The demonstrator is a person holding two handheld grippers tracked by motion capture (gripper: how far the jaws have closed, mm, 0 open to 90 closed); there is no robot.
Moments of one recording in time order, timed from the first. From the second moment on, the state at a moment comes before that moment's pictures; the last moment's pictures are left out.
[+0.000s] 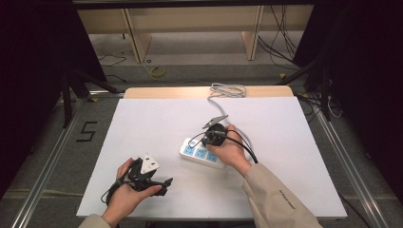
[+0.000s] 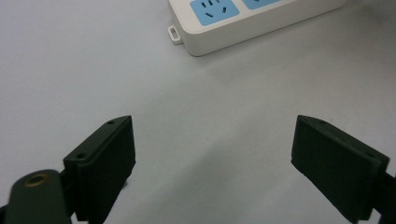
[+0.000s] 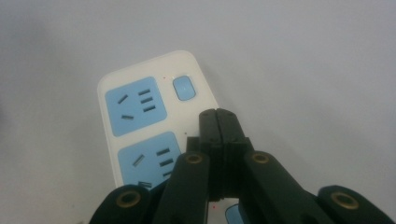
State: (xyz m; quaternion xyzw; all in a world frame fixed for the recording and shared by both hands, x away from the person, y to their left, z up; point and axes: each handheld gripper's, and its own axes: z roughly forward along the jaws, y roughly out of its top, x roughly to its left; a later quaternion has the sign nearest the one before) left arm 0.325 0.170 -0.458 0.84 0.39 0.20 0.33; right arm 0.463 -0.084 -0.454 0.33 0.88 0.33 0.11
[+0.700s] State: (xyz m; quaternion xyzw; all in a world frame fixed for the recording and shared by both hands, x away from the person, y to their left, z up) left arm 0.325 0.170 -0.457 0.84 0.38 0.20 0.33; right arm 0.463 -0.078 -0.452 0.32 0.89 0.31 0.11
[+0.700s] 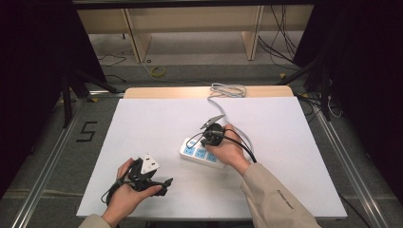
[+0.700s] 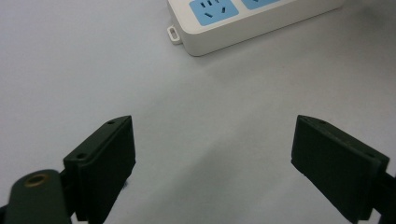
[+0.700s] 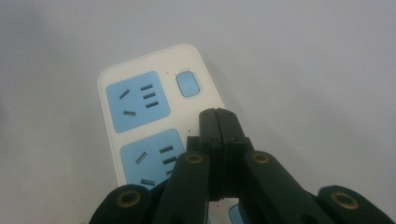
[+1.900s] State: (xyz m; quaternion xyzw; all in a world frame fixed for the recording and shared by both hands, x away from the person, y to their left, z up) left arm 0.325 0.168 -0.457 0.84 0.39 0.20 0.33; right arm 0.463 -0.072 -0.450 0.32 0.89 0.29 0.12
